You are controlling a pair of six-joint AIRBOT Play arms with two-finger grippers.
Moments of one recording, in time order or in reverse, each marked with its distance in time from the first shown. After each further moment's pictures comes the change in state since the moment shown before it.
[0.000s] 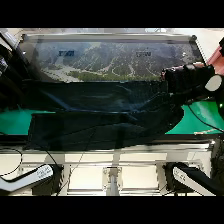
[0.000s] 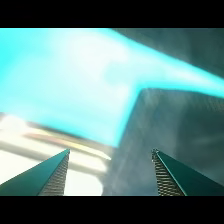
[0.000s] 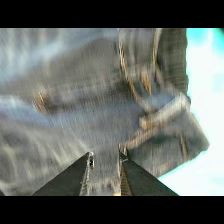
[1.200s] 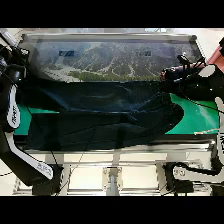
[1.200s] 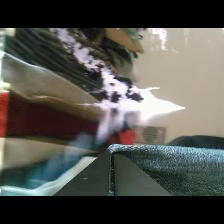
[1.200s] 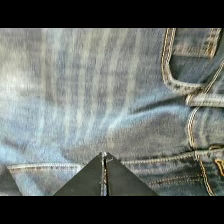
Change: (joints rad) left arm -0.309 -0.646 0.472 0.537 0.646 -0.239; right arm -0.031 -0.285 0.203 0.367 -0.090 -0.083
